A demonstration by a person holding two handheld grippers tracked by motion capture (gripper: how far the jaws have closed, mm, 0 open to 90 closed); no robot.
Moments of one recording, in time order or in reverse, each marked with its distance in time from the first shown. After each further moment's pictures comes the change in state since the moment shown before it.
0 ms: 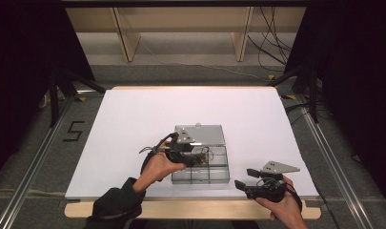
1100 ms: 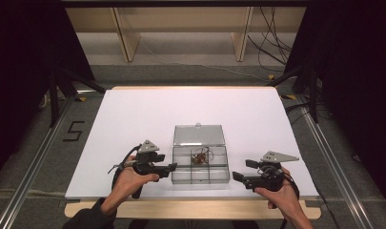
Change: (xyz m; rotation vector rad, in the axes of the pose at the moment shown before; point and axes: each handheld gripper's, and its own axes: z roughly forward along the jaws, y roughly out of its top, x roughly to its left) left arm 0.026 -0.068 -0.047 -0.052 0.012 -0.266; right arm -0.015 0.019 0.011 -0.039 0.068 0.070
